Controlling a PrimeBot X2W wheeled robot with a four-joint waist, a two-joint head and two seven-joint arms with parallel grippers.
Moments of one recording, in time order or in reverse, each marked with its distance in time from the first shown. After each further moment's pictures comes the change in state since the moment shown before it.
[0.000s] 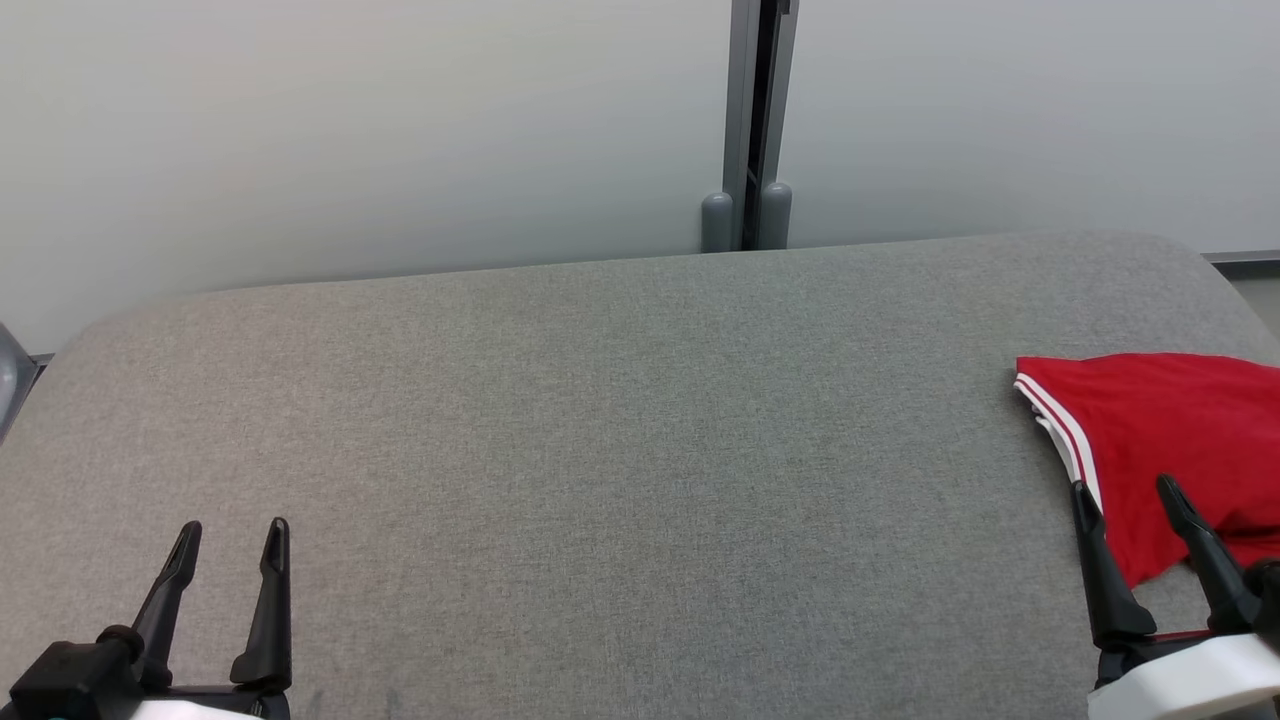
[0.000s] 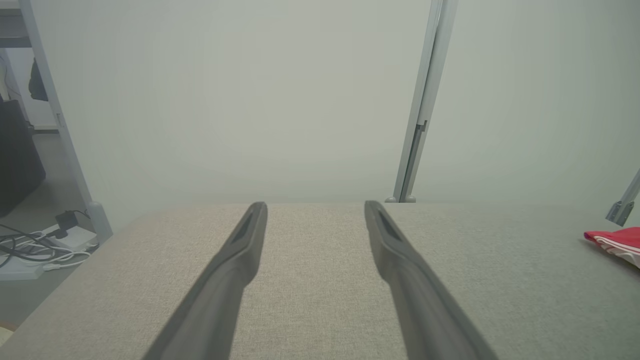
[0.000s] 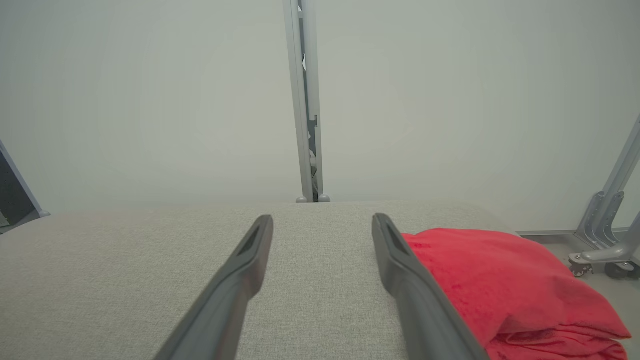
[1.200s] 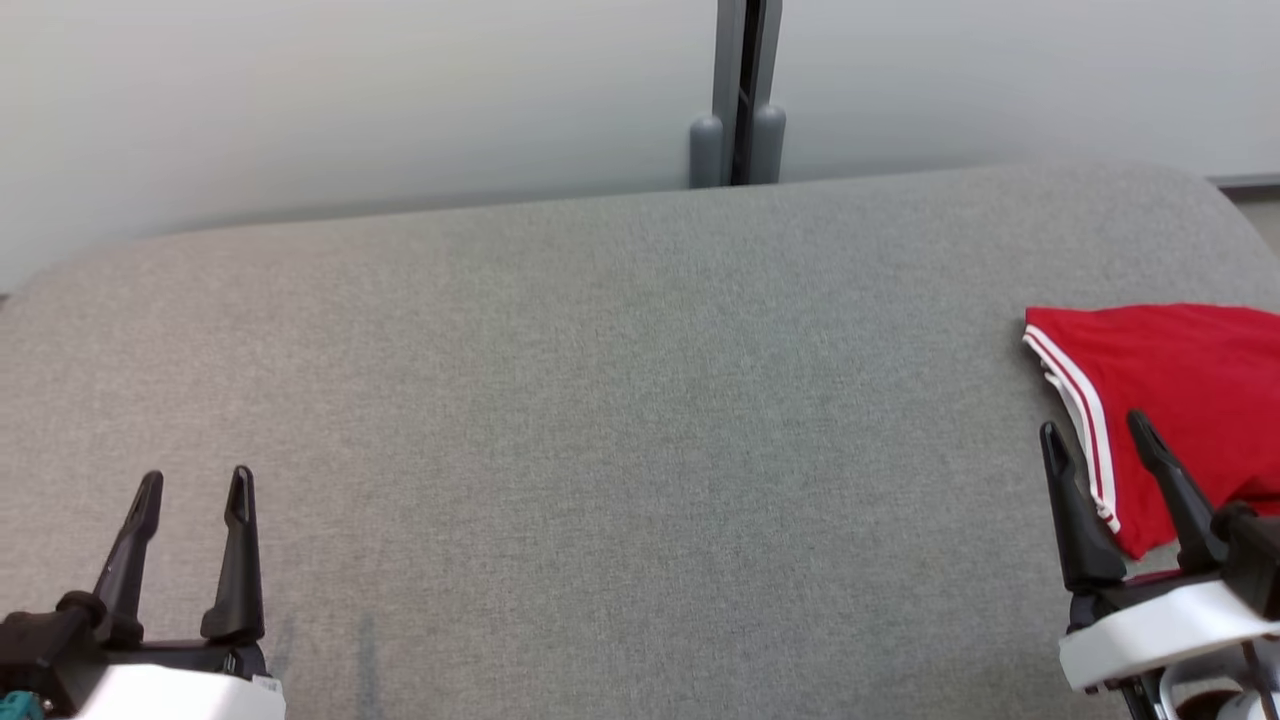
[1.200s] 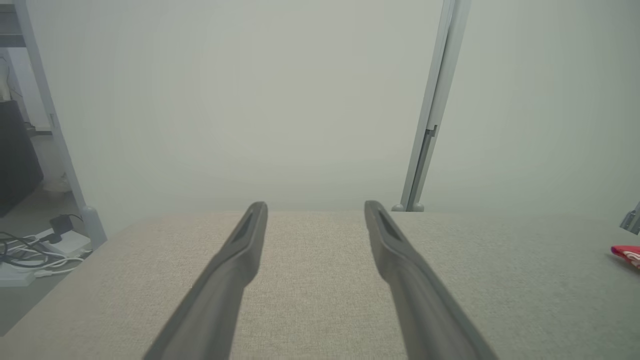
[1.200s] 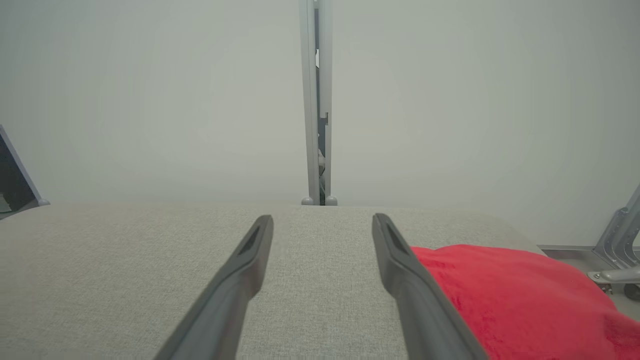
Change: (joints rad) left arm -0.086 -0.011 0.043 0.049 0.005 -0.029 -0.067; right arm -0.128 -0.018 0.057 0.075 -0.024 0.000 -0.068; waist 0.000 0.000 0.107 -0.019
